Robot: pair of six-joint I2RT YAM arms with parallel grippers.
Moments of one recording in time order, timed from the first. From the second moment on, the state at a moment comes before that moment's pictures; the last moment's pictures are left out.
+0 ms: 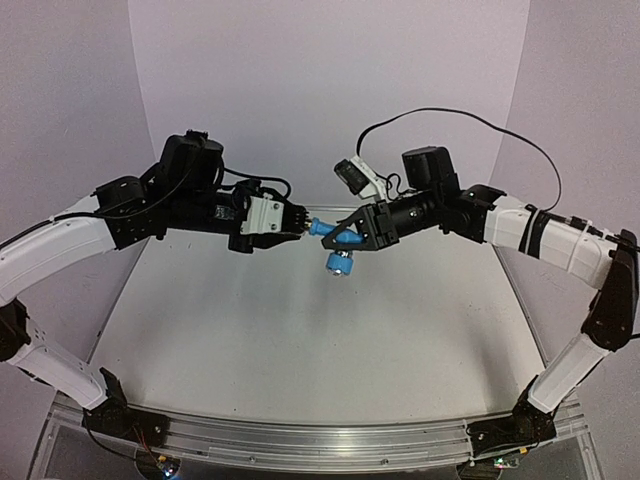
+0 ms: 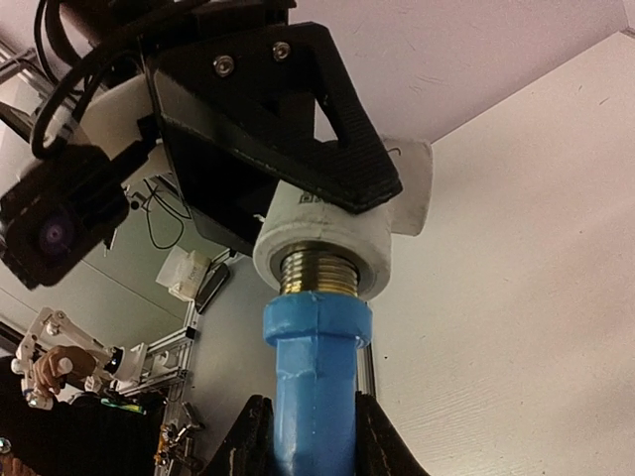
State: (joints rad) left arm -0.94 1.37 1.39 -0.45 0.23 1.08; right arm 0.74 1.60 1.43 -0.27 -1.04 0.33
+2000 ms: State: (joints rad) left arm -0.92 1.24 0.86 0.19 0.12 0.72; right arm 0.68 1.64 1.24 0.56 -1.08 1.39
